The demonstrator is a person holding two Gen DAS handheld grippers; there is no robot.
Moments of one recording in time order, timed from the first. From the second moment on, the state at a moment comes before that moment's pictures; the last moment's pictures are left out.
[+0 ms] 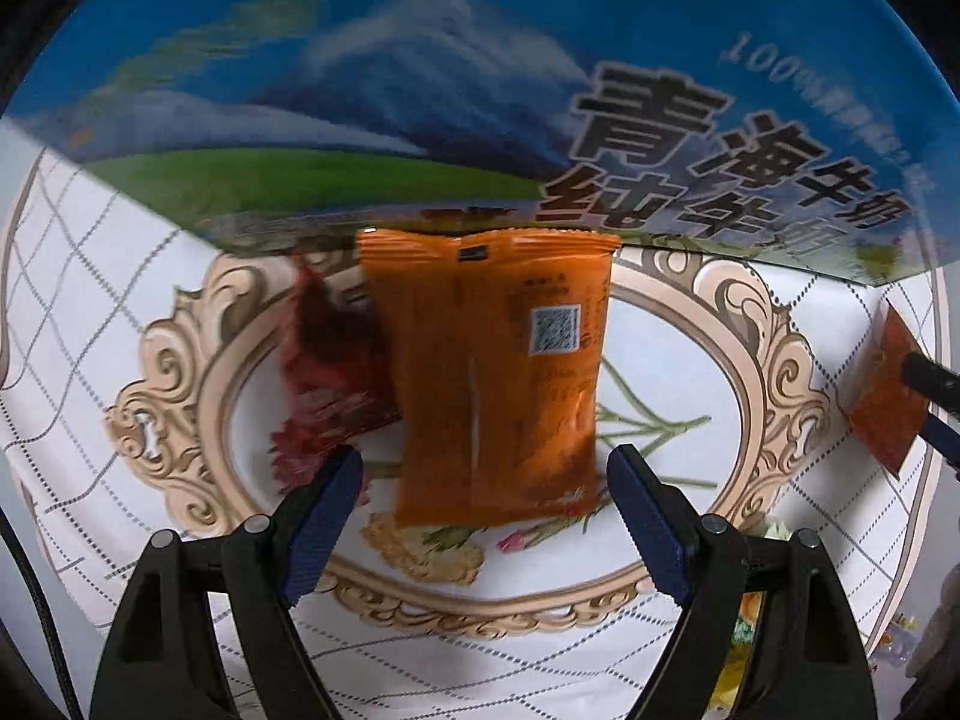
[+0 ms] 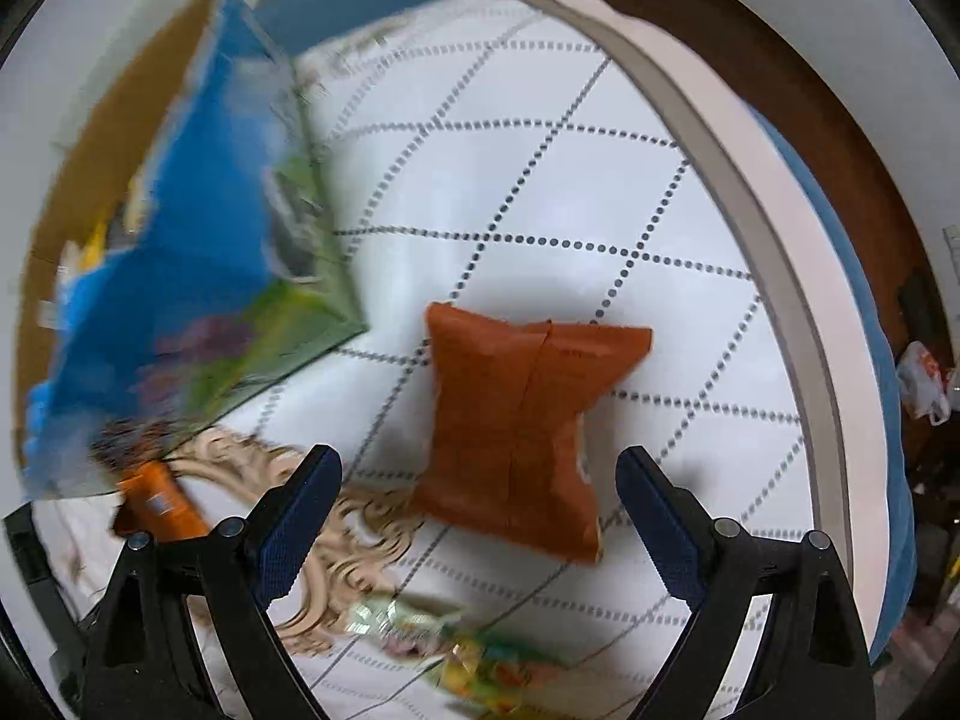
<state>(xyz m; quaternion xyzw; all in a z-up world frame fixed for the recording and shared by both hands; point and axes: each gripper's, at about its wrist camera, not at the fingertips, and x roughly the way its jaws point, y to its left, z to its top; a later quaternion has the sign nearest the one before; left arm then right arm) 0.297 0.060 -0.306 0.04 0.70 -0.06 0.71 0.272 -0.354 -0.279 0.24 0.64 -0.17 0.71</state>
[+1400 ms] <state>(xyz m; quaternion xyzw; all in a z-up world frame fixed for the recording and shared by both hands) 0.267 0.046 -0.339 0.02 0.71 -0.07 0.70 0.246 -0.251 -0.325 0.14 0.70 -0.05 0.69</state>
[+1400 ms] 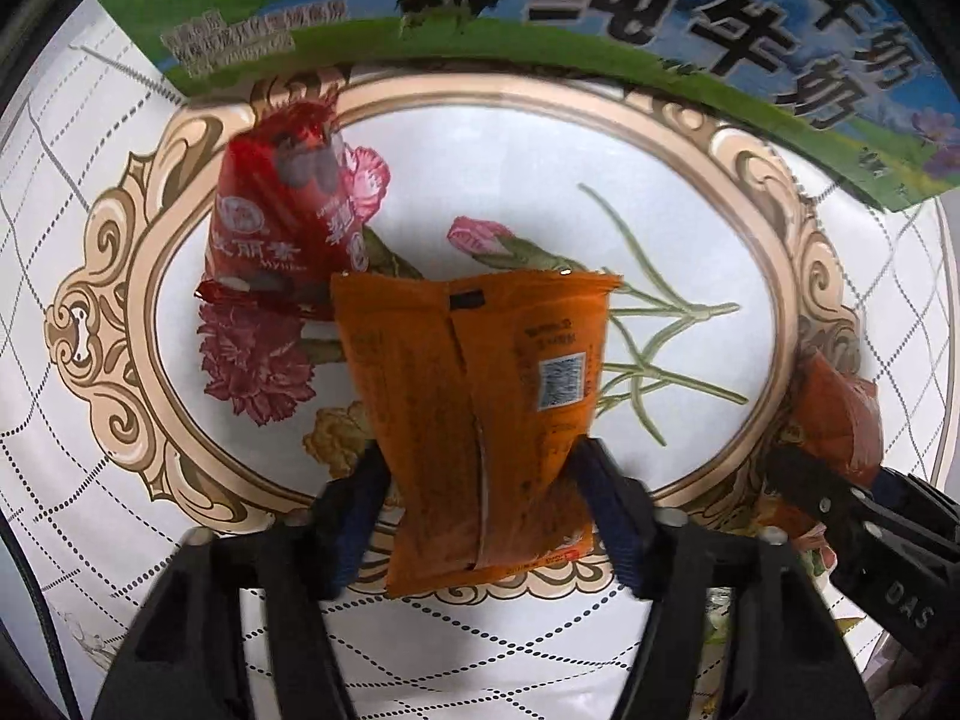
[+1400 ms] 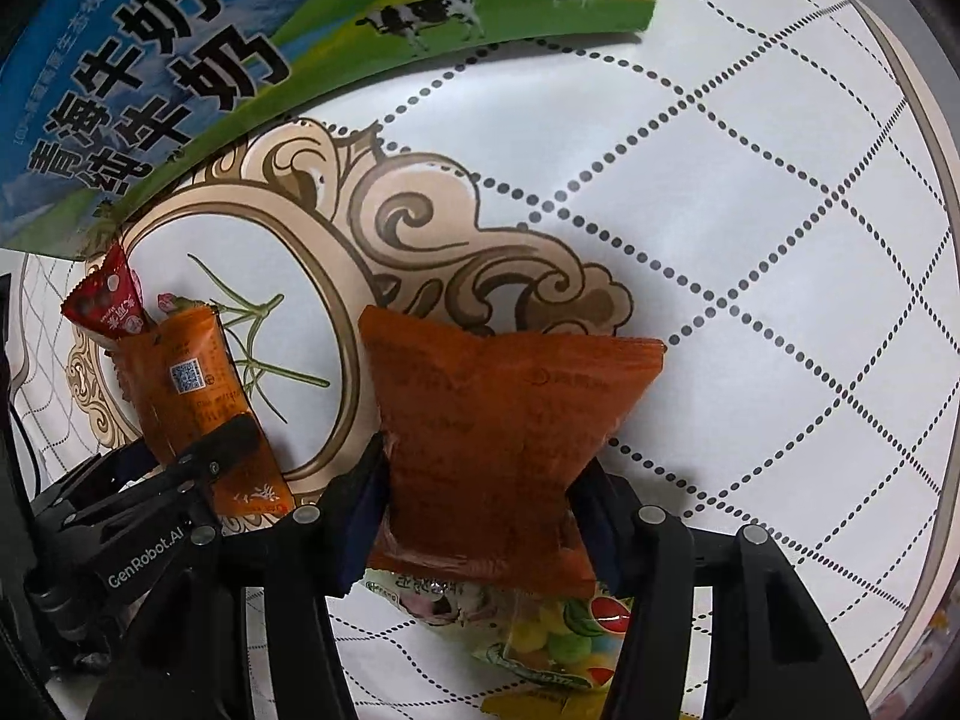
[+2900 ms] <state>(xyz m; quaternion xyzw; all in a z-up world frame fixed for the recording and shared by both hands) 0.250 0.012 -0.296 0.05 0.72 -0.11 0.69 0.251 -0.244 -0.229 0.17 0.64 0.00 0.75</state>
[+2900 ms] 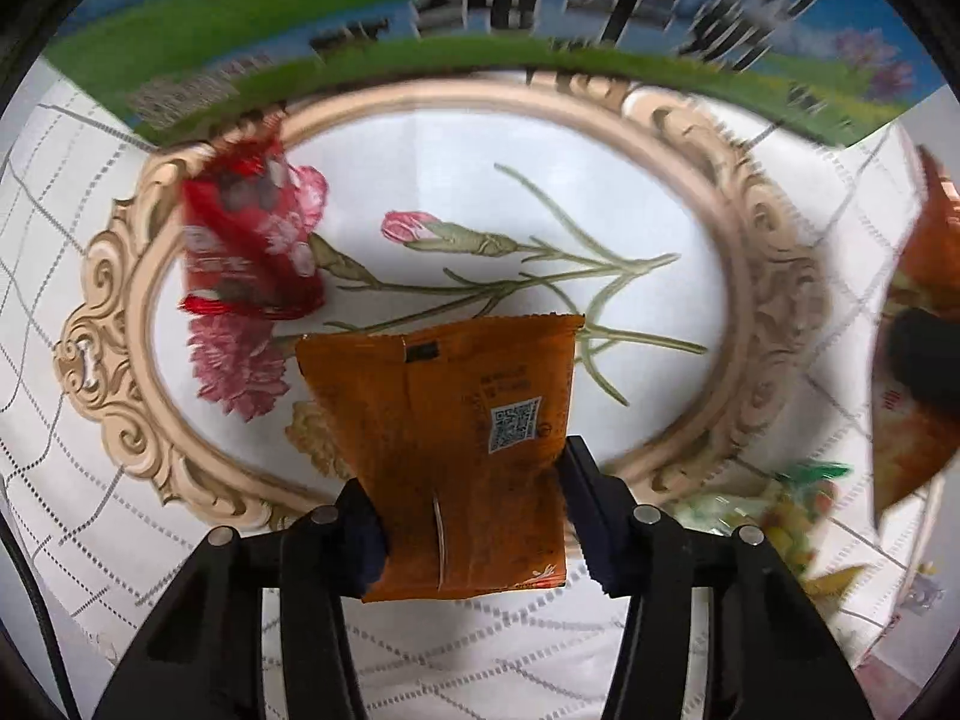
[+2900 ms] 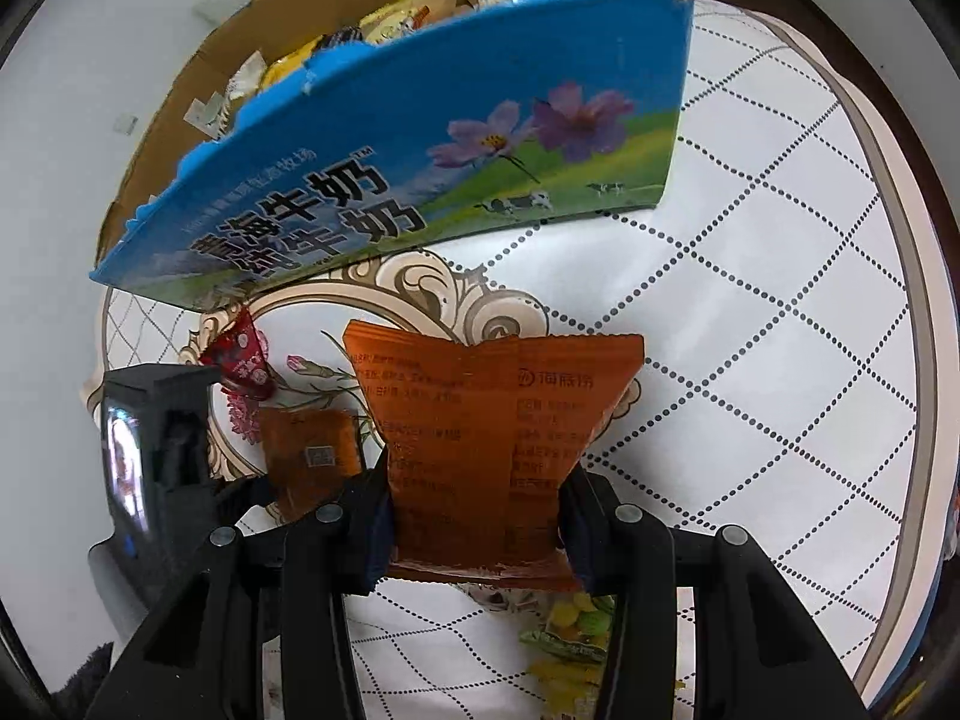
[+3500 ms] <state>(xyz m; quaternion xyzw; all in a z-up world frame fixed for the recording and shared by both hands) 0.428 0.090 -0.130 -0.05 0.65 -0.11 0.75 0.384 -0.197 -0.111 0.16 0.55 0.07 0.81</state>
